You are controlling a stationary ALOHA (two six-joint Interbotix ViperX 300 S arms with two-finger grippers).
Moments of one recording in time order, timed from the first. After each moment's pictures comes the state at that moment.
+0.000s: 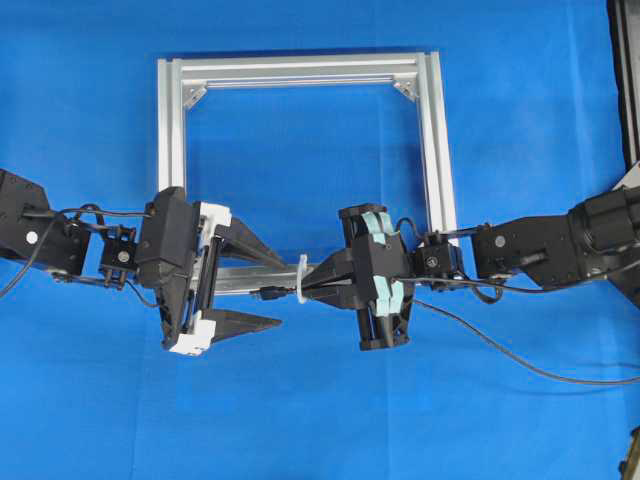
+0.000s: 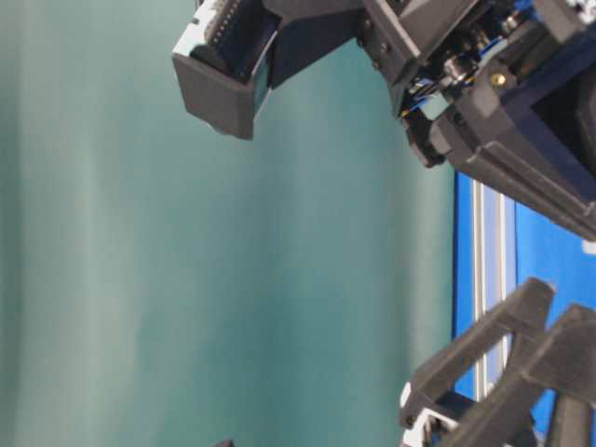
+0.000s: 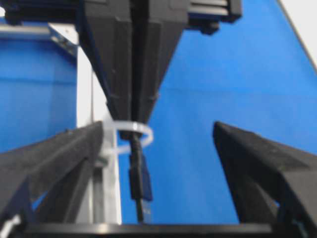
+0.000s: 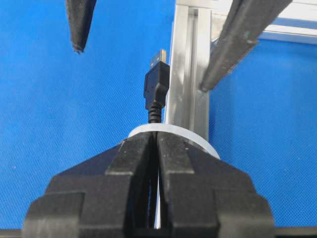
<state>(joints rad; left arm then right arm) -0.21 0.10 0.91 -0.08 -0.74 -0.15 0.16 0.16 0.74 0.09 -0.45 0.06</state>
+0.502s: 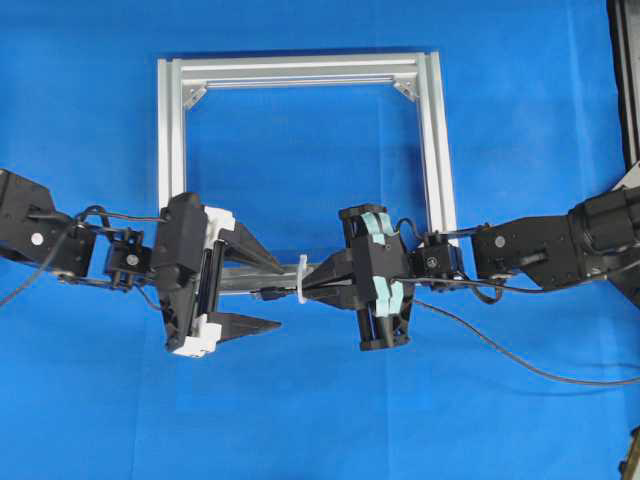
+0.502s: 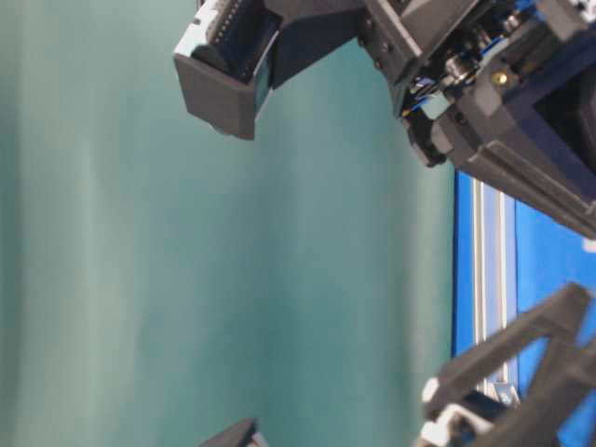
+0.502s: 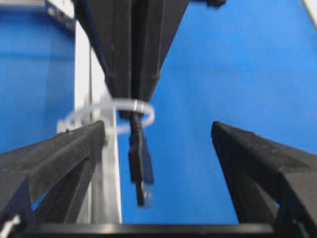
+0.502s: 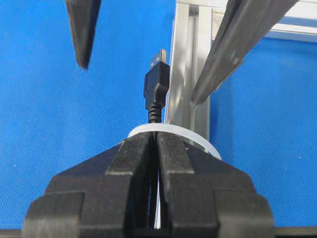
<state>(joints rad) -0.21 0.12 0.87 -0.08 -0.62 -0.15 0.16 0.16 0.74 0.09 -0.45 0.06</state>
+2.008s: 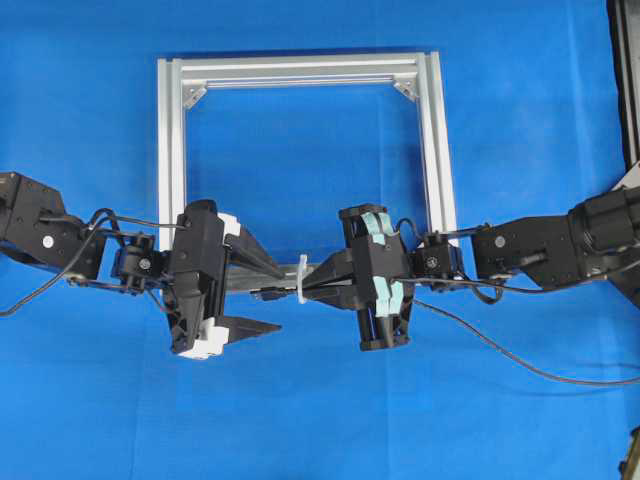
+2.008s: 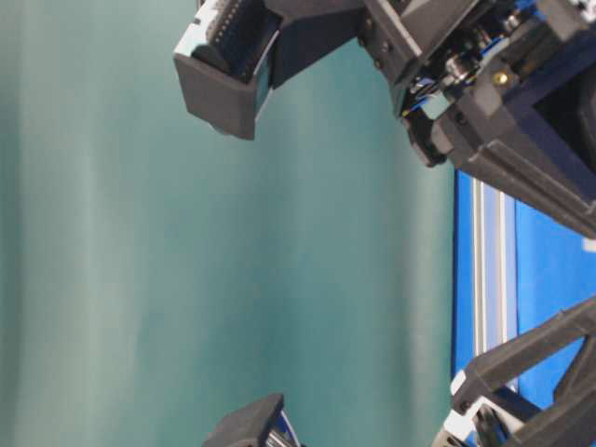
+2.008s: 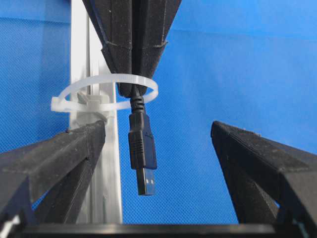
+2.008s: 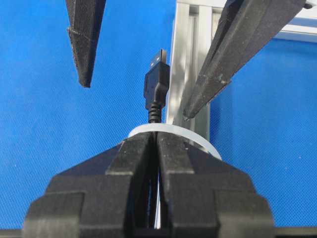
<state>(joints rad) -0.21 0.13 0.85 -0.08 -0.55 -0.15 0.16 0.16 0.74 0.09 -0.45 0.06</state>
